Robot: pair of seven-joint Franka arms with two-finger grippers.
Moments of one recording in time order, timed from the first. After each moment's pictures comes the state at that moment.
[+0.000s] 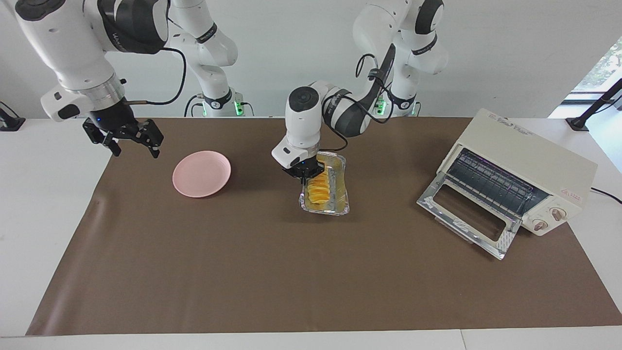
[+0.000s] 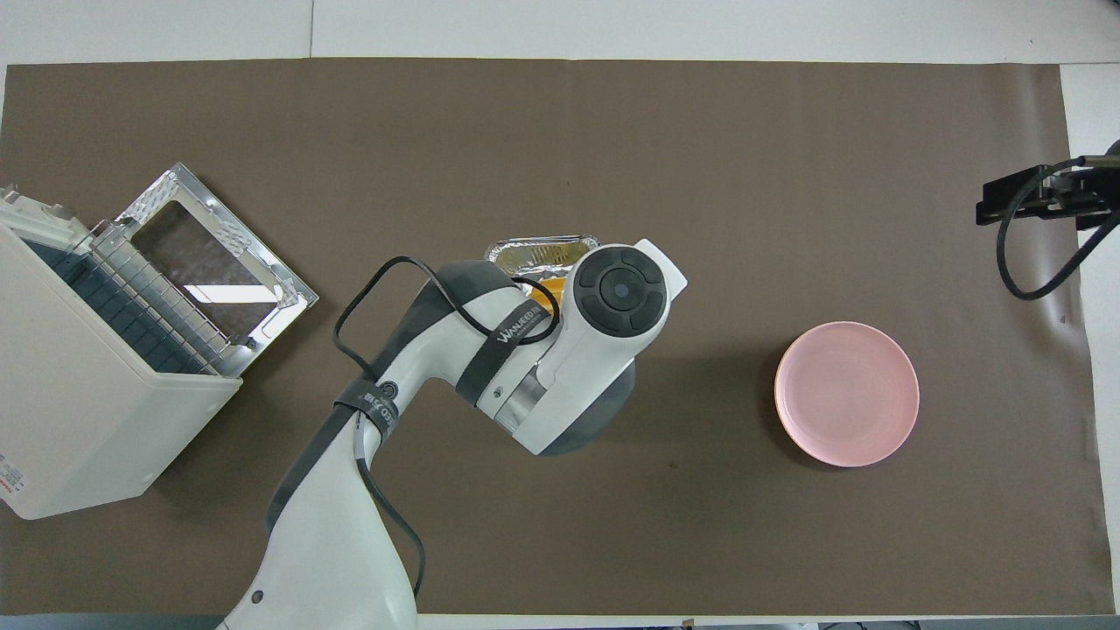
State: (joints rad) left arm -0.88 0.47 0.06 -1.57 -0.01 2.03 -0.72; right arm -0.19 0.09 0.14 -1.54 -0.02 1.68 0.03
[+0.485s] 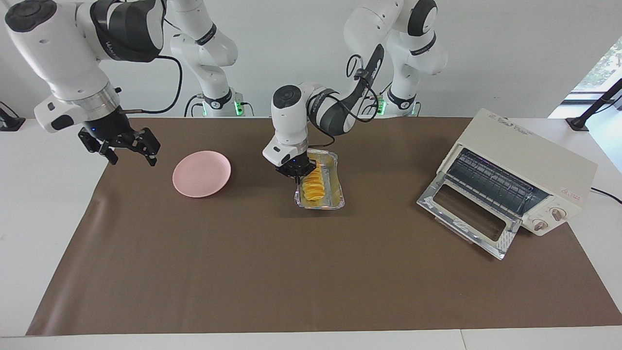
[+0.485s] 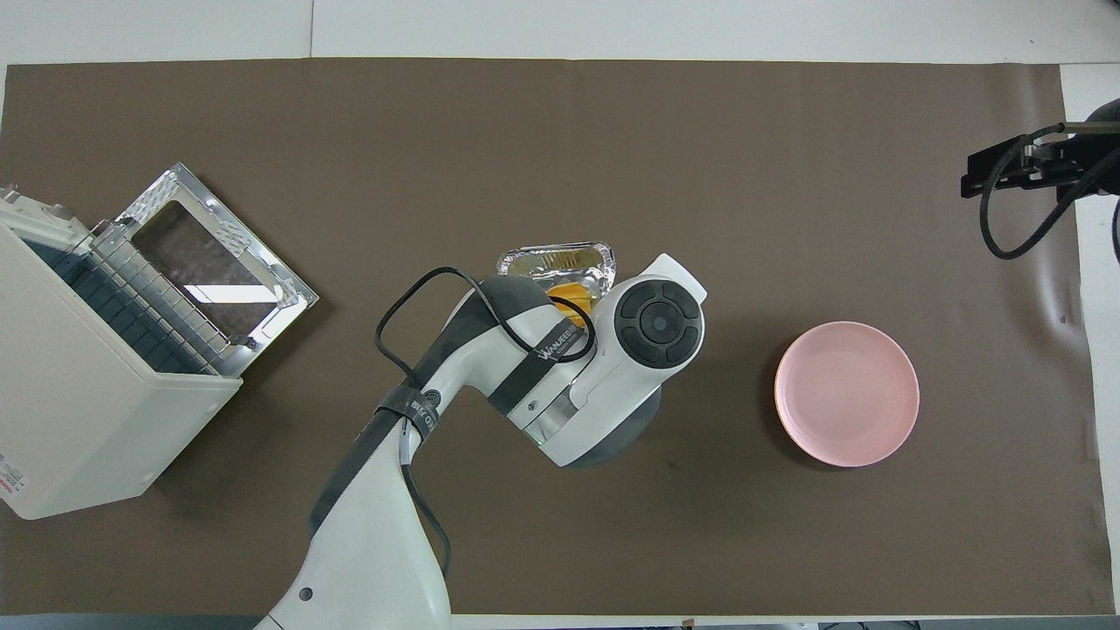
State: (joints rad) left arm -0.91 0.51 0.07 -1.56 0.03 2.11 -0.80; right arm -0.18 0.18 0.15 -1.47 -0.02 1.72 0.03
